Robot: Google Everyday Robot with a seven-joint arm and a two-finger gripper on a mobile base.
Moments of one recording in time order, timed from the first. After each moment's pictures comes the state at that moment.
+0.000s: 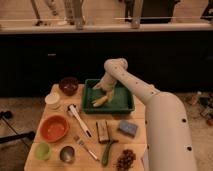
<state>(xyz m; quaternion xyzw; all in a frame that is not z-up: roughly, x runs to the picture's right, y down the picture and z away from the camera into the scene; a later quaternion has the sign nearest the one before) -0.012 0.036 0.938 -0.22 -0.29 -0.36 0.86</state>
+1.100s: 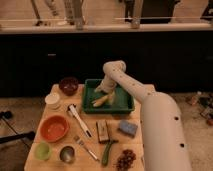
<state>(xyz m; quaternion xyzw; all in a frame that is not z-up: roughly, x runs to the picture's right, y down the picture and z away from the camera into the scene) -0.005 0.056 0.967 -0.25 -0.27 -0.36 0.86</state>
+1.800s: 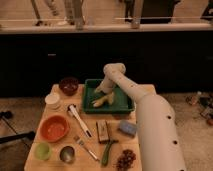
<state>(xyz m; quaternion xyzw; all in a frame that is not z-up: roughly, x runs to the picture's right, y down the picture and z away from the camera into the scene) -0.009 0.055 0.989 -0.24 -0.28 -0.36 0.86</state>
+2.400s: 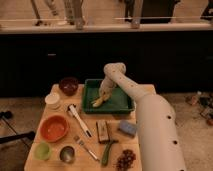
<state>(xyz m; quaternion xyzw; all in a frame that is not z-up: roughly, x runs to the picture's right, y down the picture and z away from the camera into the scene) -0.005 0.053 0.988 -0.24 -0.27 -0.36 0.86</state>
